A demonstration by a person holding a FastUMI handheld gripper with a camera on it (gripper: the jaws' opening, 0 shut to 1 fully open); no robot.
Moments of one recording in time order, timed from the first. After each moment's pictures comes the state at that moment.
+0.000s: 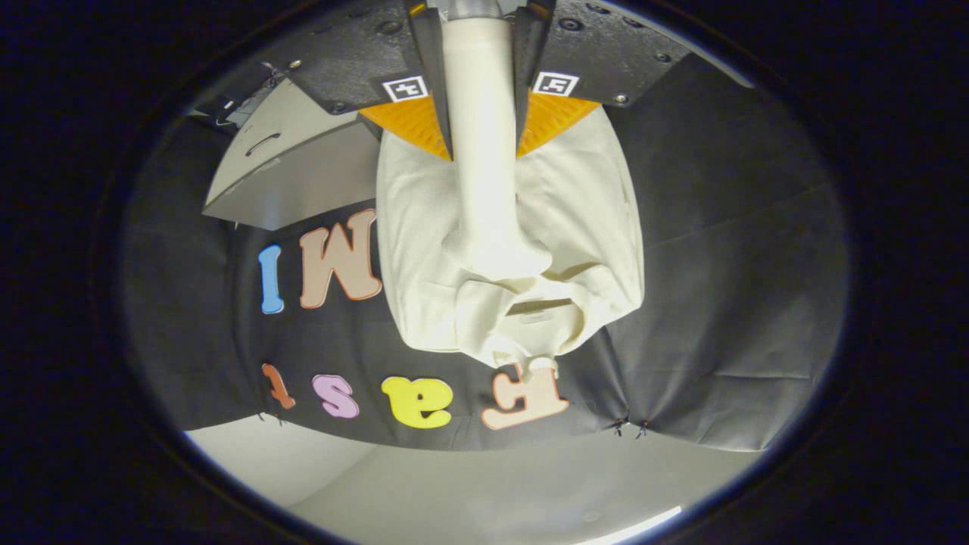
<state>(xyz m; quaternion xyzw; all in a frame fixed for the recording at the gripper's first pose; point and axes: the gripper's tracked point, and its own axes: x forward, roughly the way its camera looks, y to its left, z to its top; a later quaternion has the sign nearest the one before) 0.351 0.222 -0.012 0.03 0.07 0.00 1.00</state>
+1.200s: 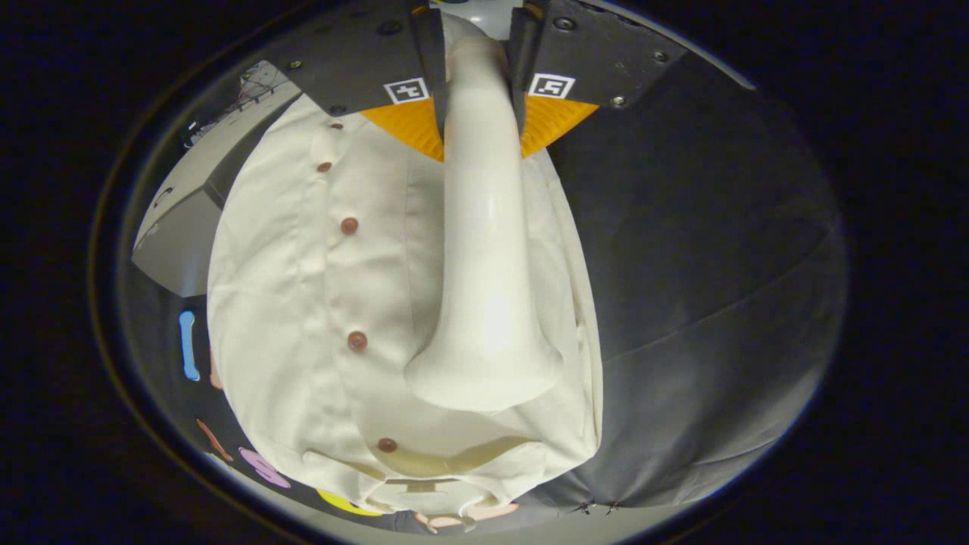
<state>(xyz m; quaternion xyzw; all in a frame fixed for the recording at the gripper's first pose) 0.417 0.338 -0.194 0.03 0.25 0.10 0.96</state>
